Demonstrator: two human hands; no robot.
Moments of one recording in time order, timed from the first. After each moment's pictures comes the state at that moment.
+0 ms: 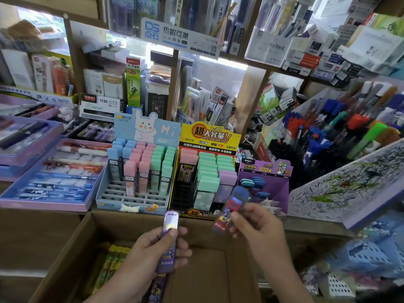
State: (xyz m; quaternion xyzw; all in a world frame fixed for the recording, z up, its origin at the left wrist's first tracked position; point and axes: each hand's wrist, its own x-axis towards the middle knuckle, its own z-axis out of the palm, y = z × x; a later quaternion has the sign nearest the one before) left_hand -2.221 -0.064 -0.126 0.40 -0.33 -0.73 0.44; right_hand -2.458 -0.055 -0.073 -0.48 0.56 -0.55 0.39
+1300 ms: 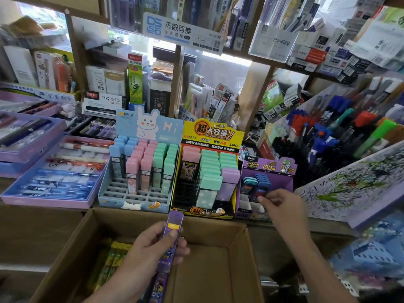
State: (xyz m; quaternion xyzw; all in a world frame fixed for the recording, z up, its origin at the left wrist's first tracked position) left_hand -2.218 -0.067 -0.136 0.42 -0.35 -0.71 0.45; right_hand -2.539 -0.114 -0.084 -0.55 0.75 -0.36 0.05
